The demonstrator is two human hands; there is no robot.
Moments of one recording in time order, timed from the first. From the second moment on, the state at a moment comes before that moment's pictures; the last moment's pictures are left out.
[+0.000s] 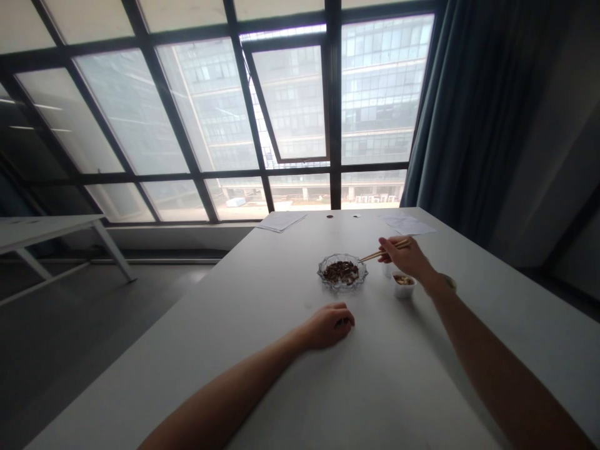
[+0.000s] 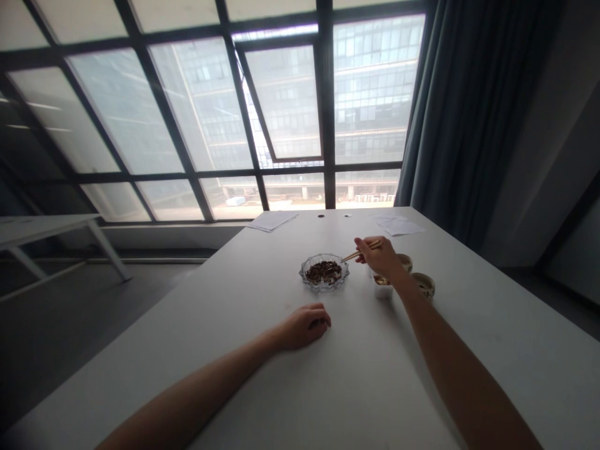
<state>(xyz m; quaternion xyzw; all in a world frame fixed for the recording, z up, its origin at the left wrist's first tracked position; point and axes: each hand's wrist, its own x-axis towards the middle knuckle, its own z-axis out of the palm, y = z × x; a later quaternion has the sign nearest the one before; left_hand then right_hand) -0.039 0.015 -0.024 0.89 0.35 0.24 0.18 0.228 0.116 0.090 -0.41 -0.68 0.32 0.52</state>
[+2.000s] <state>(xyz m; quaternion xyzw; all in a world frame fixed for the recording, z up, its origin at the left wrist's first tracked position) -0.048 0.013 -0.027 0.89 0.35 0.23 0.18 0.287 0.141 0.090 -0.53 -0.60 0.18 0.57</state>
